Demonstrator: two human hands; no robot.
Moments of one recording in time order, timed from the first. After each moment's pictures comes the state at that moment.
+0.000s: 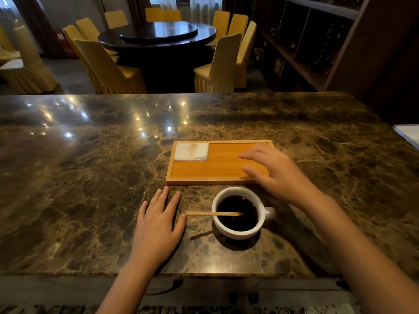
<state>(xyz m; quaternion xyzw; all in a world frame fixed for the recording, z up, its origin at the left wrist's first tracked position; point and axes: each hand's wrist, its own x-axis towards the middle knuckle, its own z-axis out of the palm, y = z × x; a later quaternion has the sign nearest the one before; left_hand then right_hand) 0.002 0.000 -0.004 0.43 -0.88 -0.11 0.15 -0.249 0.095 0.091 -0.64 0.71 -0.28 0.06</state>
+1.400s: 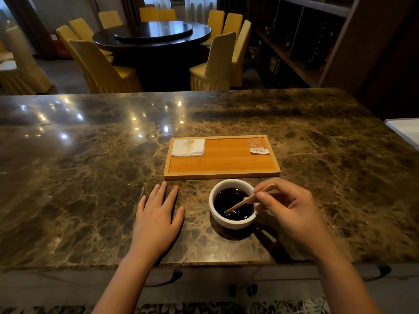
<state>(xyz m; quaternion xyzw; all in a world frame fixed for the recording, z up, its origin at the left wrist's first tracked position) 0.002 -0.001 -0.006 0.42 -0.89 -0.10 0.15 -0.200 0.169 0.076 -0.47 0.65 -0.55 0.21</state>
